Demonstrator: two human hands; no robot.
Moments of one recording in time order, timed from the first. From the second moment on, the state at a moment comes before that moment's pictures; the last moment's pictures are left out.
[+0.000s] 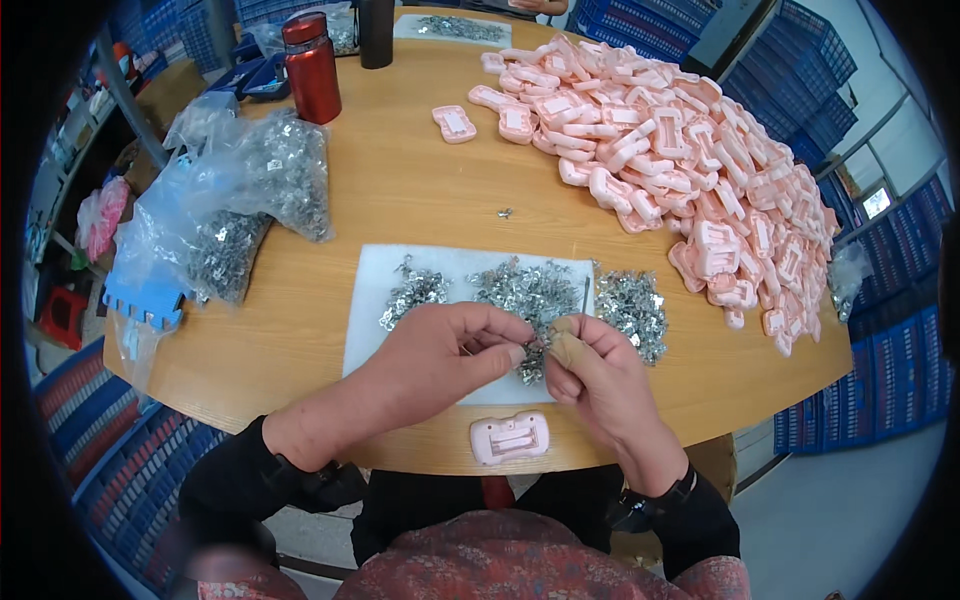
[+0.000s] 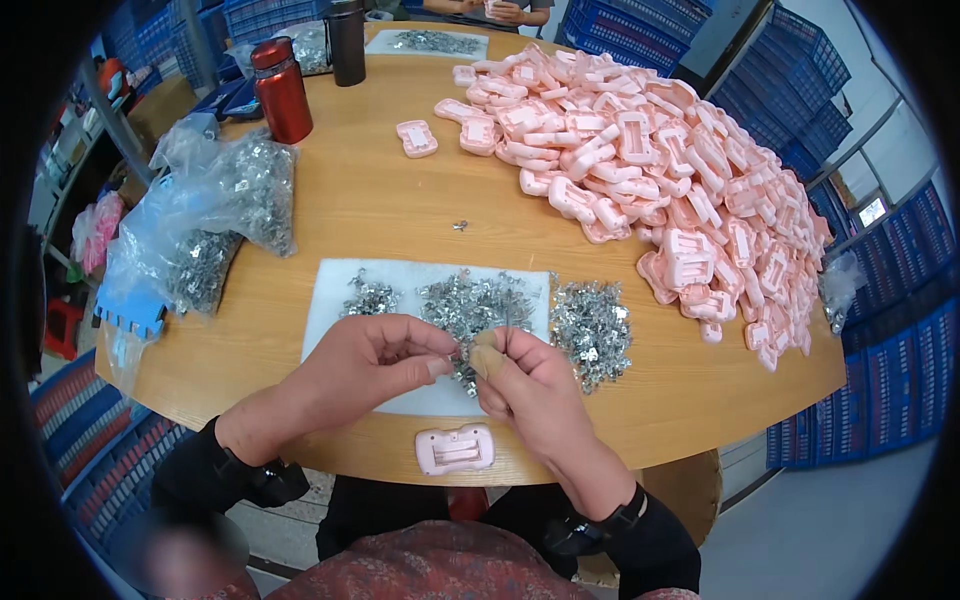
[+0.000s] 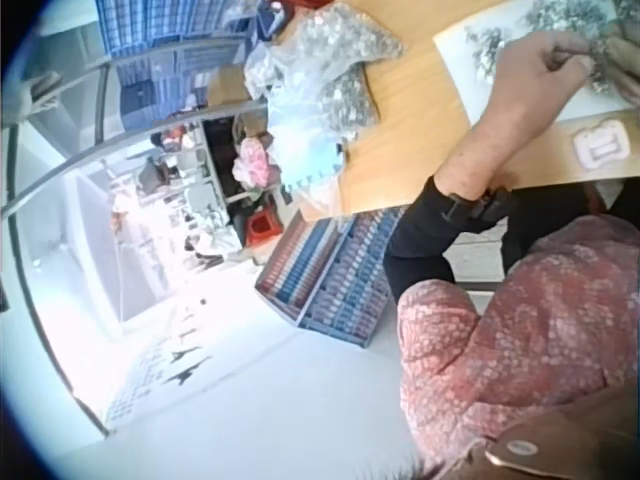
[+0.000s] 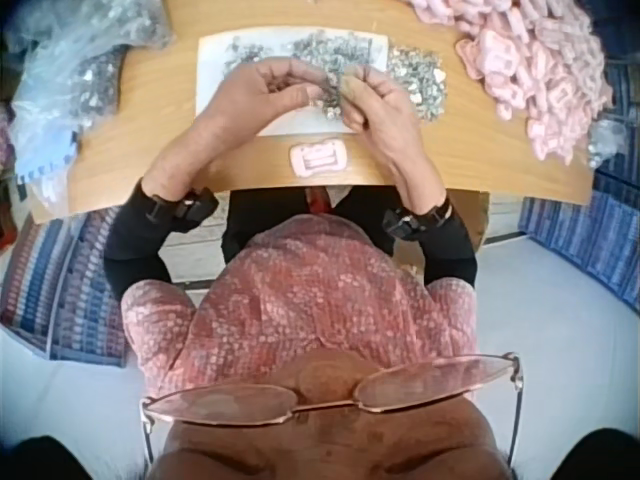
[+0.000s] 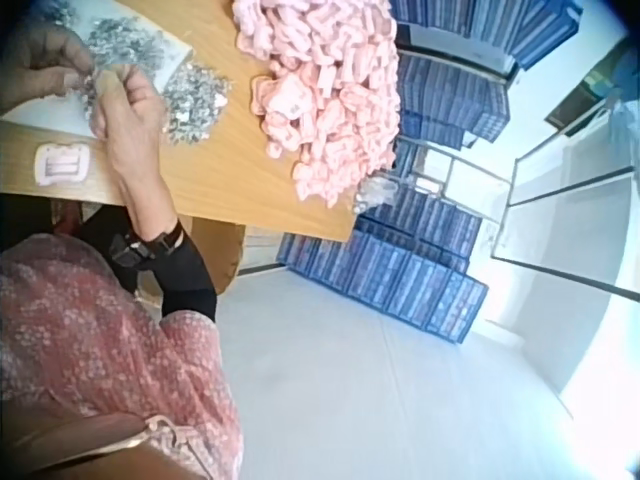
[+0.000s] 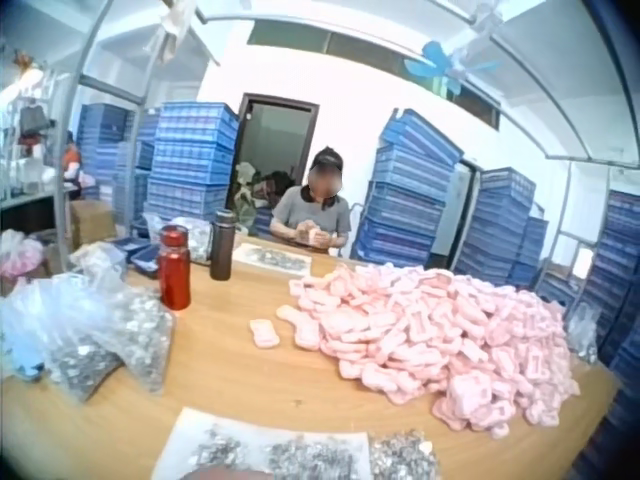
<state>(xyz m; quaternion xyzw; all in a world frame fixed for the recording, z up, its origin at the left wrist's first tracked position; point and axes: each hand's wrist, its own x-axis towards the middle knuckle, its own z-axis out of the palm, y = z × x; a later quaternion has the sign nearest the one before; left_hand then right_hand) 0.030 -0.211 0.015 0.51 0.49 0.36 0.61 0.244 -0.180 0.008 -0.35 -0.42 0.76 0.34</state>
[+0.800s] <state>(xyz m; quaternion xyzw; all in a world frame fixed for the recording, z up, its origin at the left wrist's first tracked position) -0.212 -0.153 0.049 0.48 0.73 0.49 0.05 0.421 -0.204 -0.076 -0.55 -0.70 0.19 0.40</state>
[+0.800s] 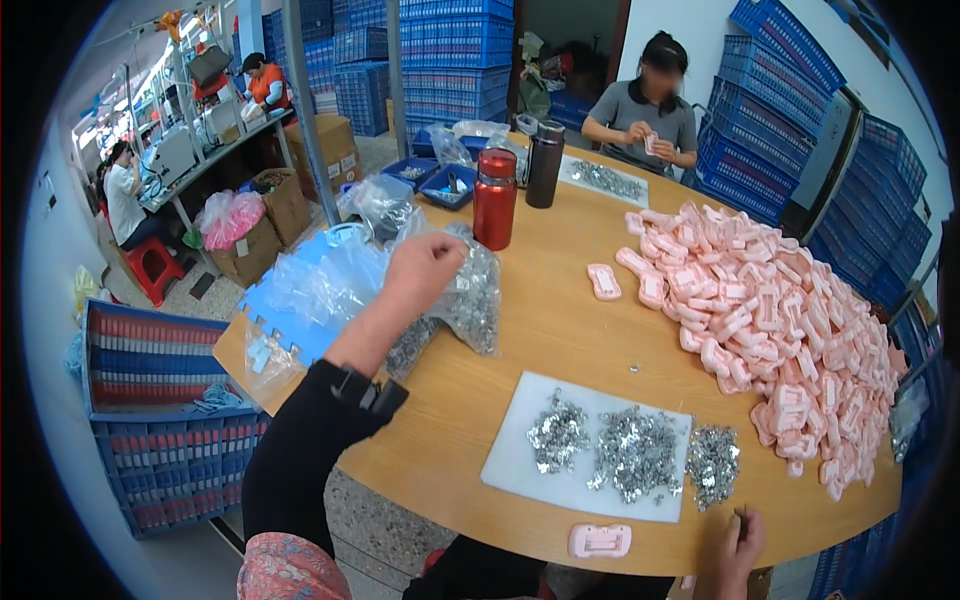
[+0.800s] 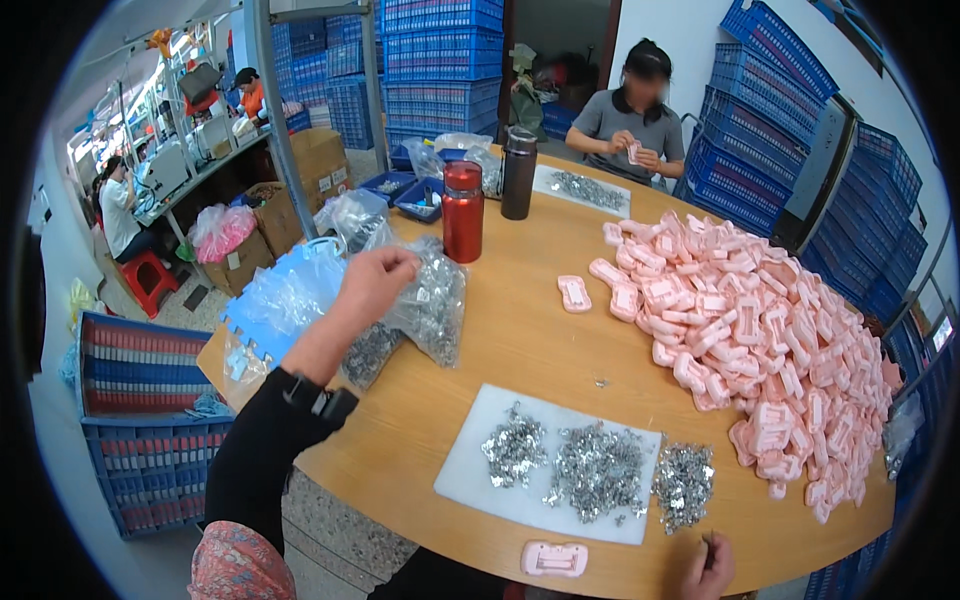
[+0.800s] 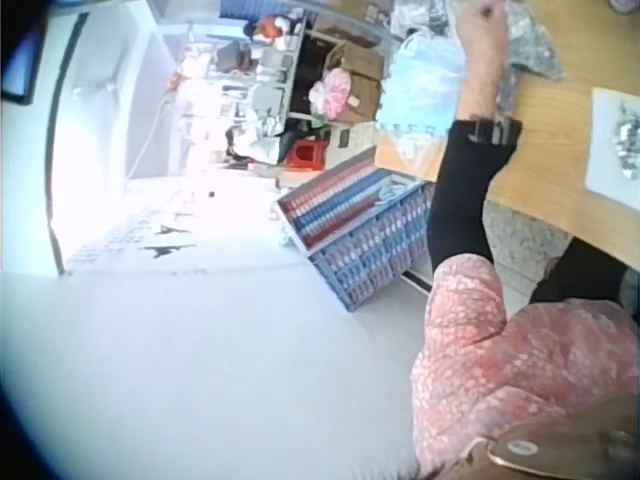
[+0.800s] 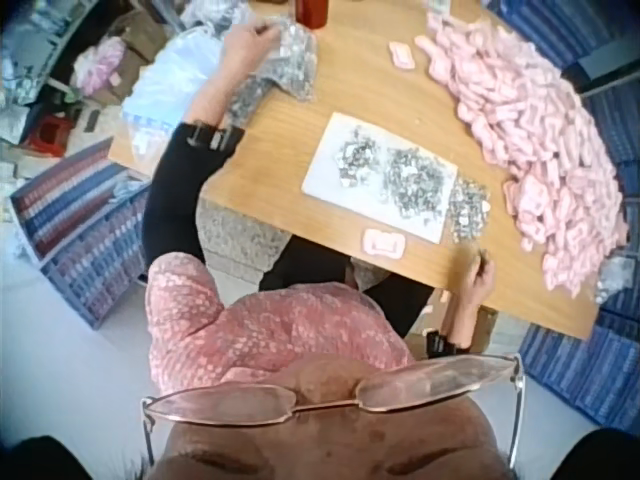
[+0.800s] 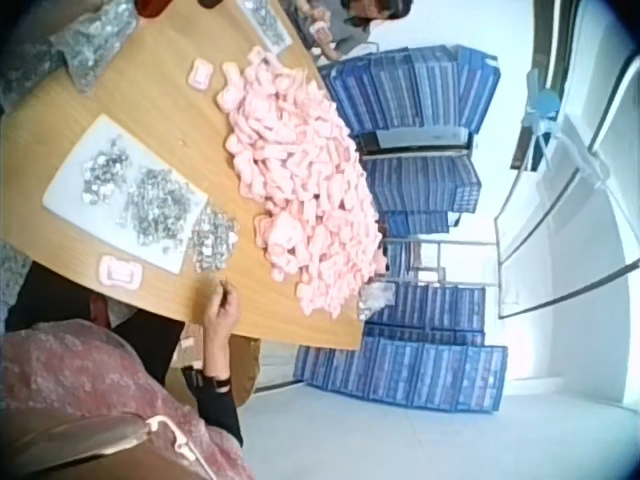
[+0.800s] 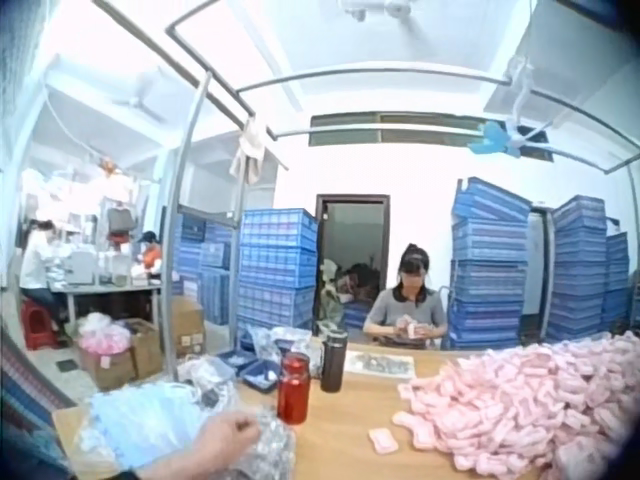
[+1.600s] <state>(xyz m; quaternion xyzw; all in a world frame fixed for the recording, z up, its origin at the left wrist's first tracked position) -0.421 0.051 0.086 0.50 0.74 0.34 -0.29 0.405 -0.228 -0.068 -0.67 -0.70 0.02 0.26</state>
